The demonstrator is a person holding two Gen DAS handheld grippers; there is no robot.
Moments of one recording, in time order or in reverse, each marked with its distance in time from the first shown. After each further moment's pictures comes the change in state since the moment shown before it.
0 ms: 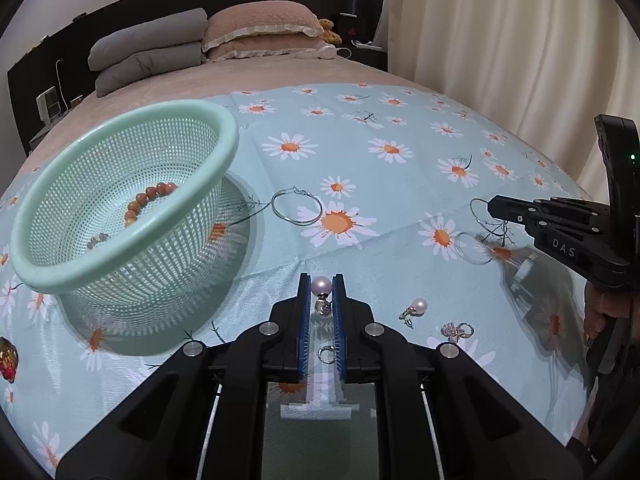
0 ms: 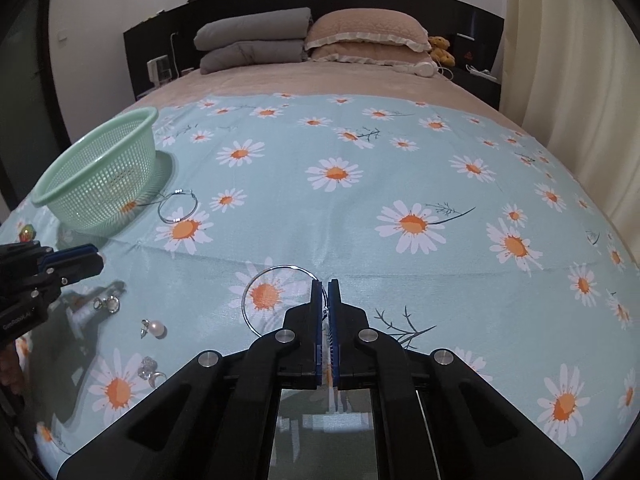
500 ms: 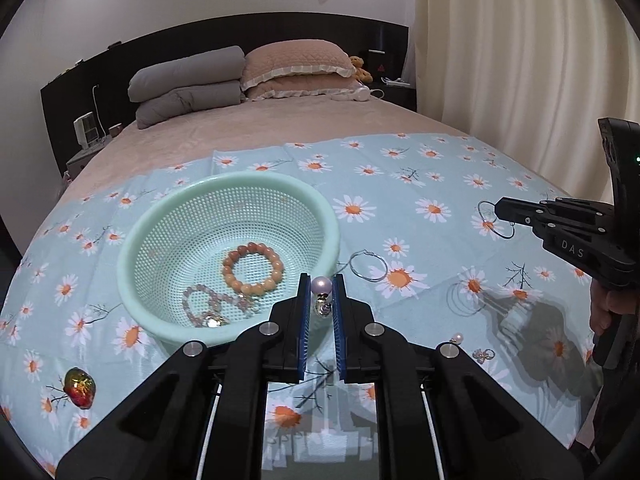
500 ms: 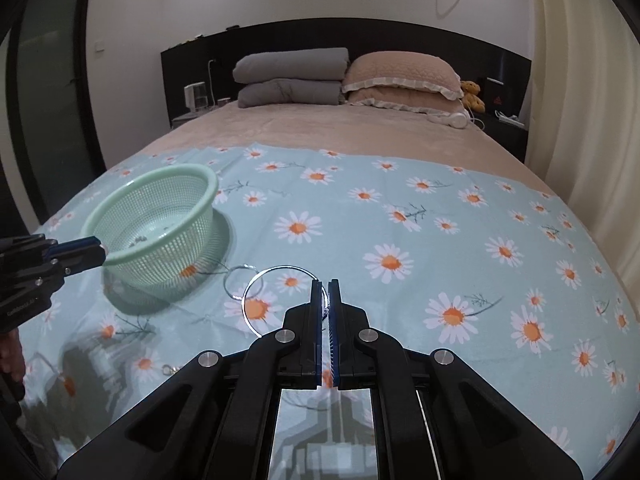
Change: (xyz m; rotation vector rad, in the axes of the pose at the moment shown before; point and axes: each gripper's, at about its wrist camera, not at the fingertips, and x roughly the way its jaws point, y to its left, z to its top) left arm -0.064 0.044 0.033 -0.015 -0.120 0.129; right arm -0.024 0.059 0.063 -0.098 -0.127 0.116
